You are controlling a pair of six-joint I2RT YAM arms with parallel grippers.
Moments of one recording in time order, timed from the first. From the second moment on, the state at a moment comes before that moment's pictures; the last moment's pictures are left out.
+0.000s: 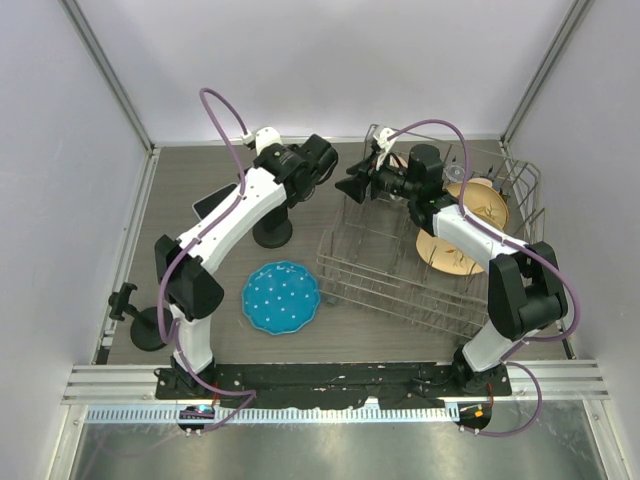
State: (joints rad) left arm -0.71 1.92 2.04 -1.35 -0.86 -1.19; right arm 0.34 1.62 1.12 0.40 -0.69 -0.03
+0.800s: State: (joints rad) left arm -0.71 1.93 2.01 -1.36 -0.92 -1.19; right arm 0.34 1.62 1.12 0.40 -0.71 -0.03
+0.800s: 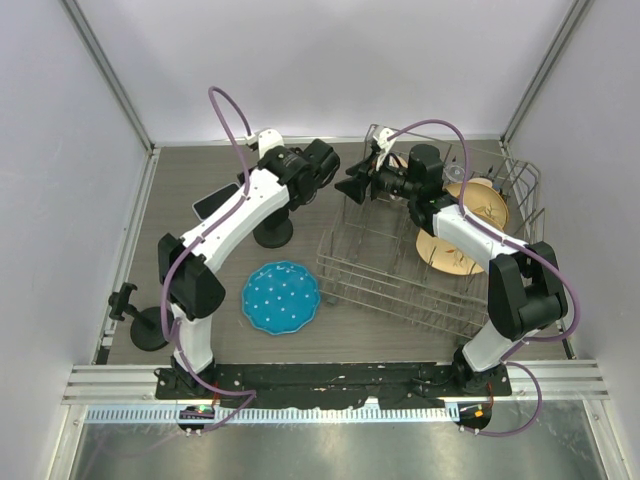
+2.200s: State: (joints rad) left arm -0.67 1.97 2.07 -1.36 -0.89 -1.24; right arm 0.34 1.62 1.12 0.40 -0.72 -0.03
